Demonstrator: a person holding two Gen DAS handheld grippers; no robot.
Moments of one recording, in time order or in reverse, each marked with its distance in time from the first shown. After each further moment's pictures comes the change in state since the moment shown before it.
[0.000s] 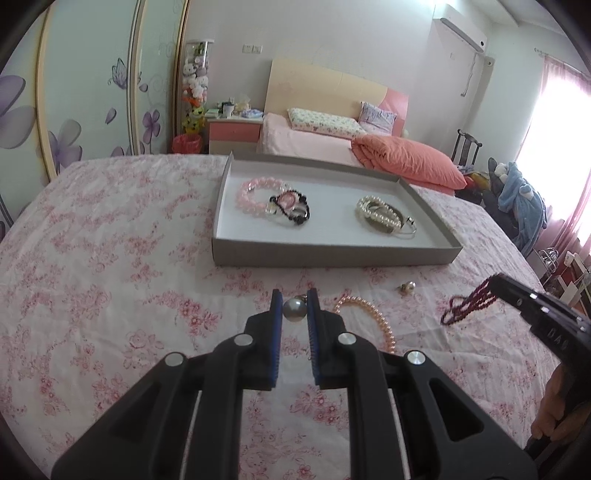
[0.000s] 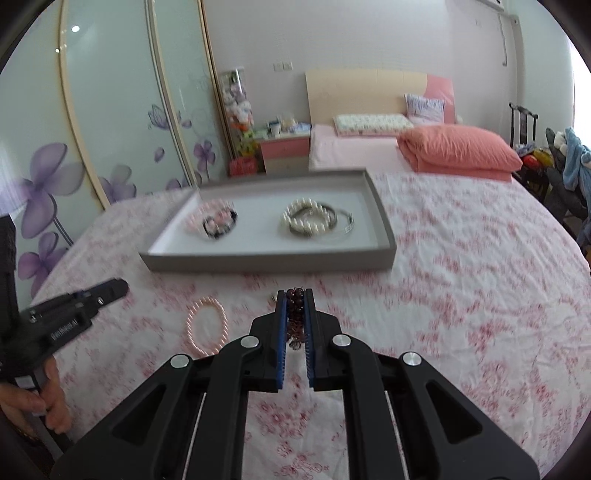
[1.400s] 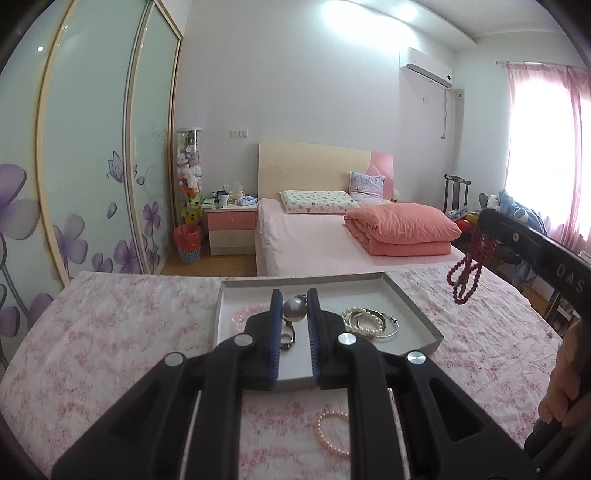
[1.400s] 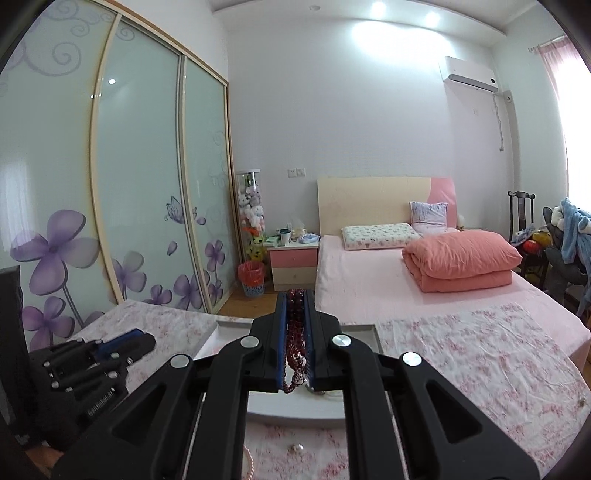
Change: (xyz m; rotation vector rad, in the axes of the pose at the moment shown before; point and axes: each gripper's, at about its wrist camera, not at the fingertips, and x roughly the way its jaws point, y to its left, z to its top) left arm -0.041 -0.047 0.074 0.135 -0.312 0.036; right arm -0.043 0.024 0.088 -0.068 -0.413 0.013
